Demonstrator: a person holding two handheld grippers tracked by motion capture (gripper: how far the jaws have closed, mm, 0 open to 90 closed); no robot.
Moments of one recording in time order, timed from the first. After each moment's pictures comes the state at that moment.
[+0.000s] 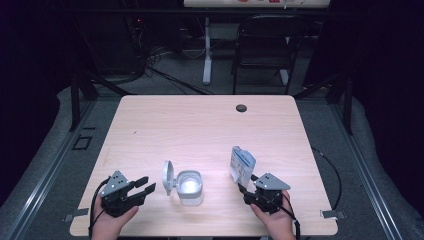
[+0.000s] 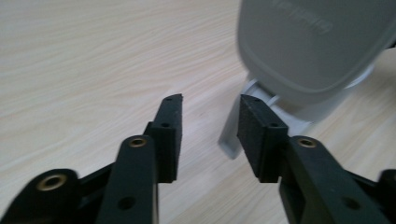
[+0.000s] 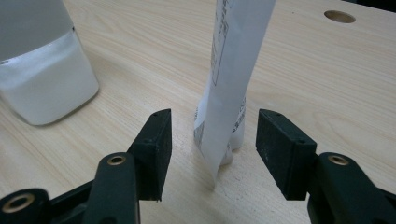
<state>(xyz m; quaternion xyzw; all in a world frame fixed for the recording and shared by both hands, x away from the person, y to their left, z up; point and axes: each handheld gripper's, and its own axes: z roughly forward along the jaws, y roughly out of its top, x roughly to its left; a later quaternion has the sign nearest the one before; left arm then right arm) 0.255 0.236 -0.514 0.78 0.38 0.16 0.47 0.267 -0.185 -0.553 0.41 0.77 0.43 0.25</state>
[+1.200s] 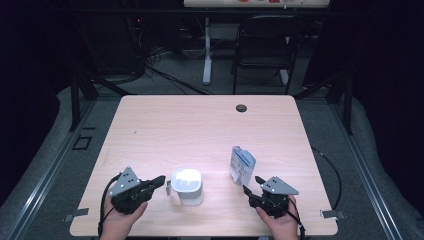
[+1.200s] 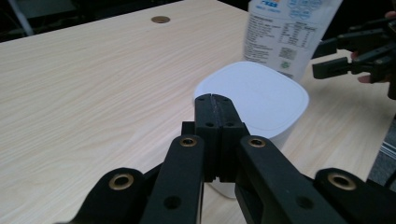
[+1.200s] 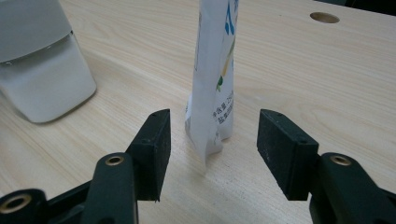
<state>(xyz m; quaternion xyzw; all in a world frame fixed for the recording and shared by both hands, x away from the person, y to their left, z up) 0.255 0.213 -0.494 0.78 0.34 0.17 0.50 0.258 -0.198 -0.556 0.41 0.75 0.44 0.25</state>
